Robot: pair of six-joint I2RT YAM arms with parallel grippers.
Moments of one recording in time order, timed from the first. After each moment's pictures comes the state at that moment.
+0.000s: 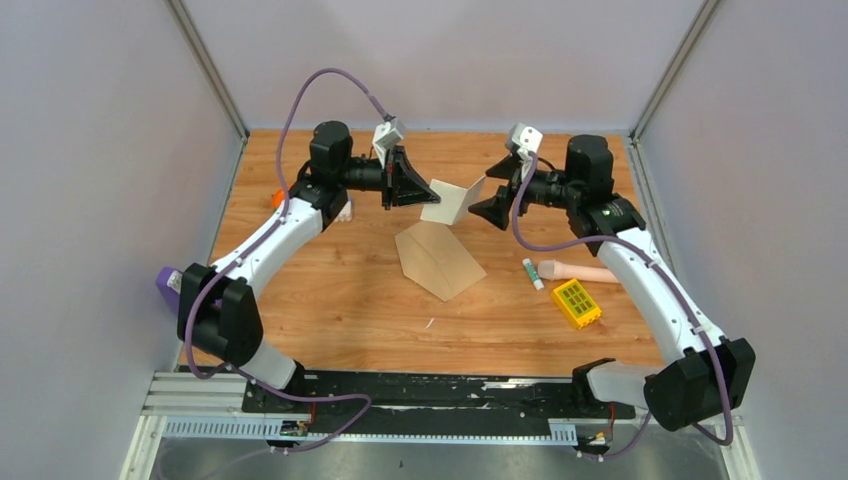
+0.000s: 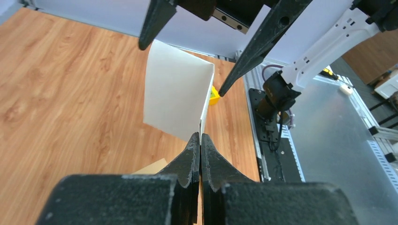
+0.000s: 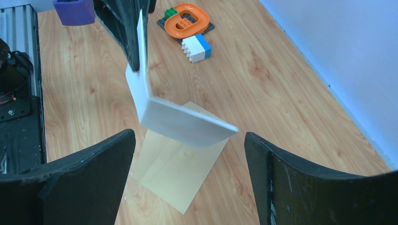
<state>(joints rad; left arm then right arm) -0.41 1.54 1.26 0.19 1.22 -0.20 0.33 1.26 1.21 -0.23 -0.80 -0.28</state>
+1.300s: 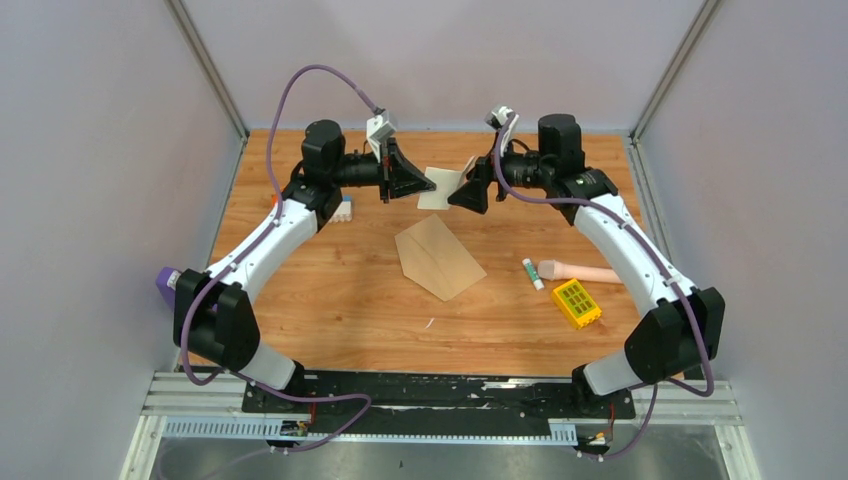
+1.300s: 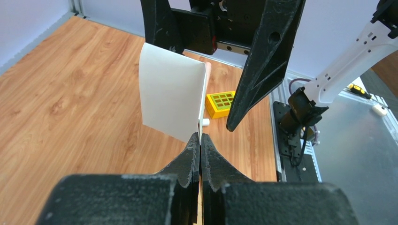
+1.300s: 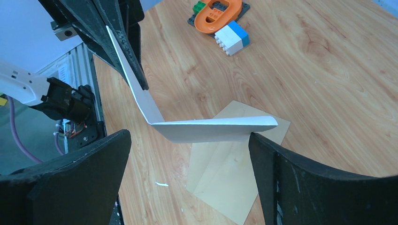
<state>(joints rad) -0.38 1.51 1.25 0.20 1.09 -0.20 0.36 1.47 1.39 -0.33 -0.83 0.00</state>
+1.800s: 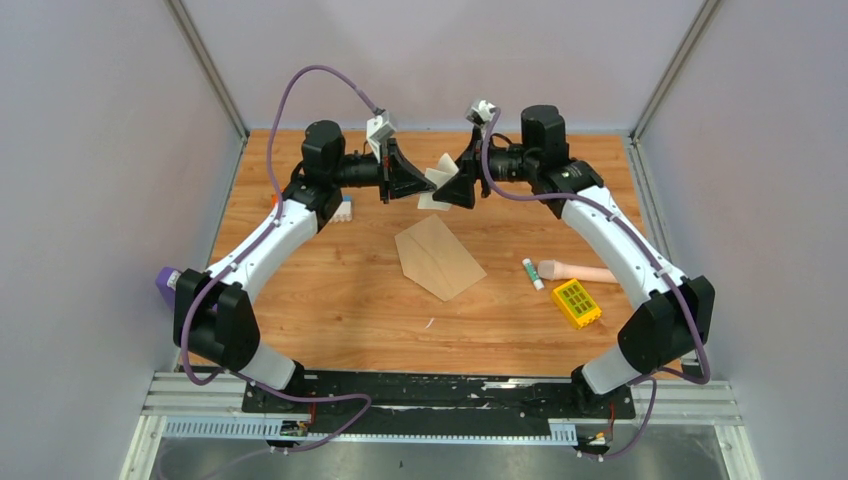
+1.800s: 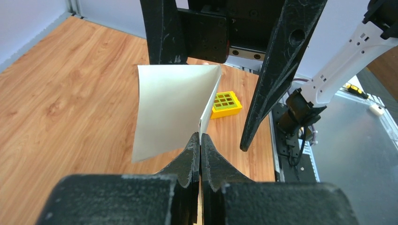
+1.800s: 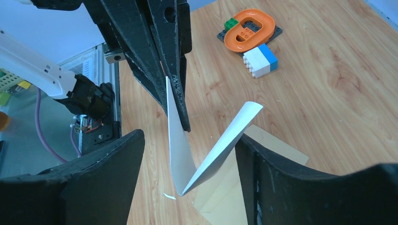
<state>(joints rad) -0.38 1.51 1.25 0.22 1.10 -0.22 0.42 1.54 1.49 -0.30 -0.91 0.01</state>
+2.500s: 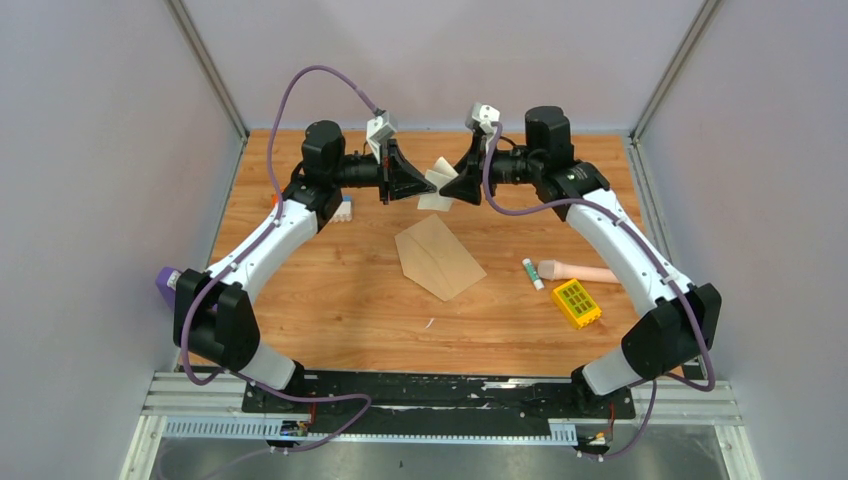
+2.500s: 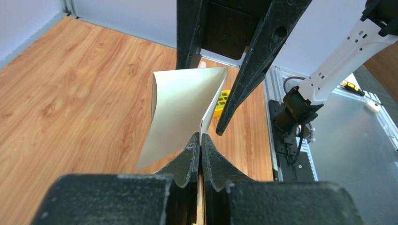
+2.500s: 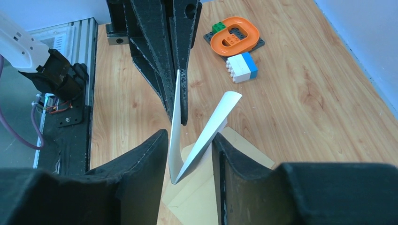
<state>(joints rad) -0.38 1.51 1.24 0.22 1.12 -0.22 0.43 1.51 1.49 -0.34 -0.91 -0.22</state>
